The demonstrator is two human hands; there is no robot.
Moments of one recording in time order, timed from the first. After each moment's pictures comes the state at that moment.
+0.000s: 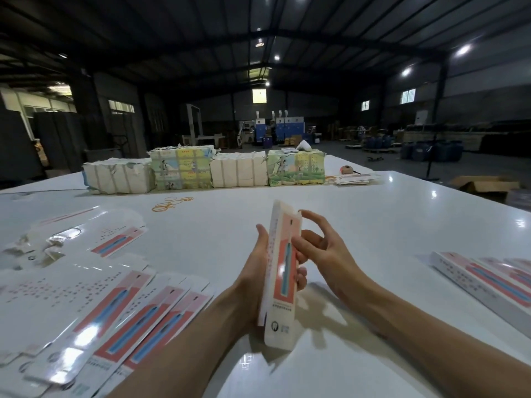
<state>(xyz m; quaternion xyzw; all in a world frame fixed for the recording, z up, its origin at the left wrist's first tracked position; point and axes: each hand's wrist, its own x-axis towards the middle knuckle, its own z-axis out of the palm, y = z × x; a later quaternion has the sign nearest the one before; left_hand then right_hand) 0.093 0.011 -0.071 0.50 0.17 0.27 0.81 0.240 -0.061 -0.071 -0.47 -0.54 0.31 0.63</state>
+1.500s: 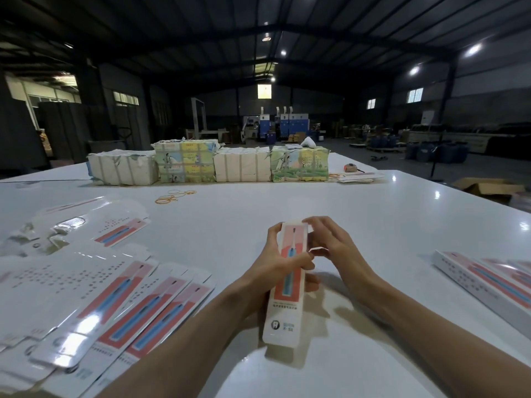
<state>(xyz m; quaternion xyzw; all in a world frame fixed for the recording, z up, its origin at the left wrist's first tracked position) 0.098 0.007 -0.079 0.70 0.25 0.28 0.61 0.253 -0.062 -0.071 -0.53 -0.52 0.26 0.61</state>
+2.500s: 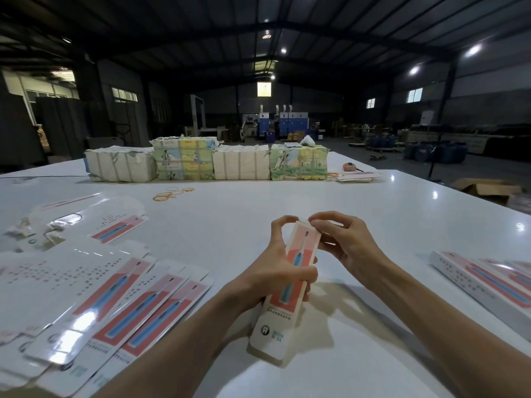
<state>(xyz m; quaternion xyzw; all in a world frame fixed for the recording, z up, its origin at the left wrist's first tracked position) 0.097 0.004 -0.077 0.78 0.21 0.26 0.53 0.275 -0.061 -0.051 -0.48 -0.41 0.36 0.69</state>
